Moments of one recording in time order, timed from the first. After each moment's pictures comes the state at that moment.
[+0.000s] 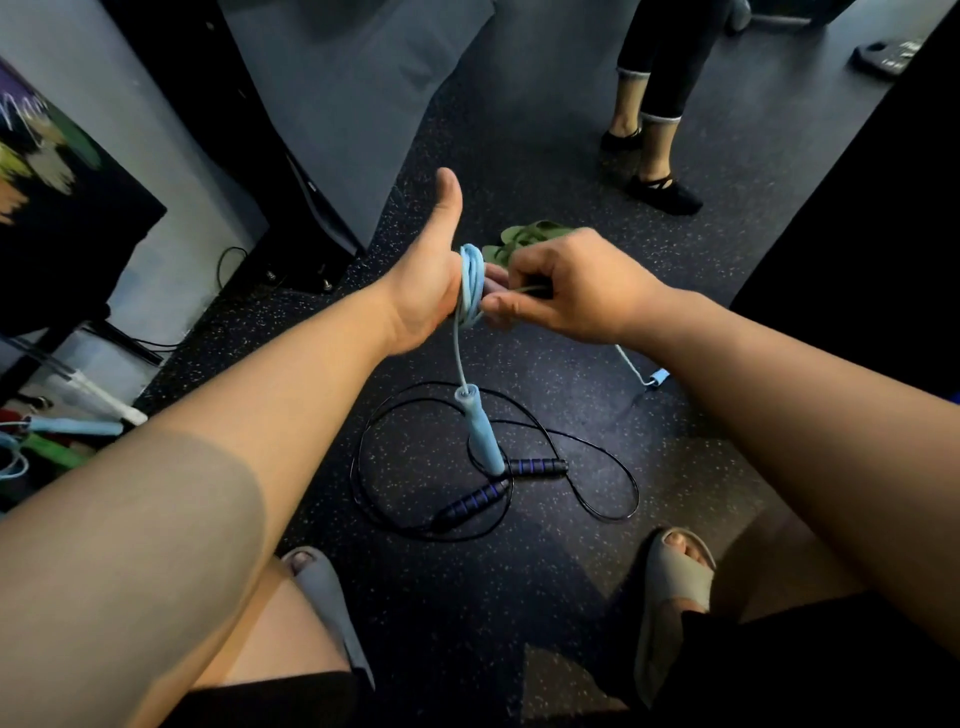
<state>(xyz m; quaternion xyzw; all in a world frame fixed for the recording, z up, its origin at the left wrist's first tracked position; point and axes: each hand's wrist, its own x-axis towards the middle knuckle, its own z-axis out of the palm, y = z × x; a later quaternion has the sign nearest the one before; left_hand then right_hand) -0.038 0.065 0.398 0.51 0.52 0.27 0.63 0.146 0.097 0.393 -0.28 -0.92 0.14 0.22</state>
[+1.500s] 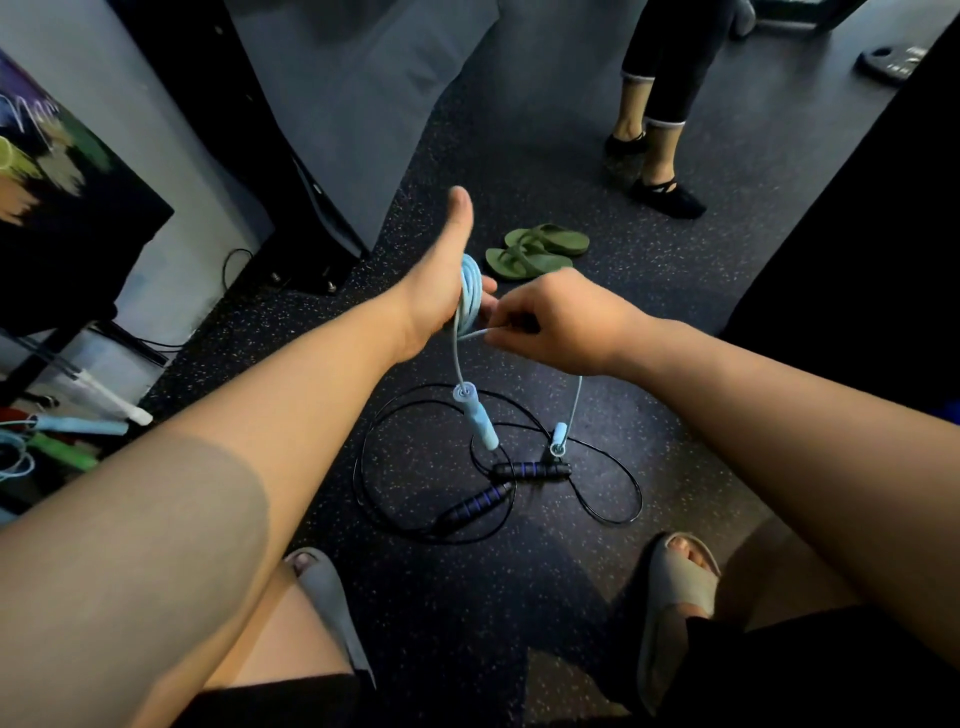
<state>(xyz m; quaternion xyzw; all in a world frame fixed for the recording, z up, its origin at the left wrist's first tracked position) -0.043 0.071 0.386 0.50 0.62 0.27 0.55 0.134 0.082 0.376 -0.34 -0.91 0.17 0.14</state>
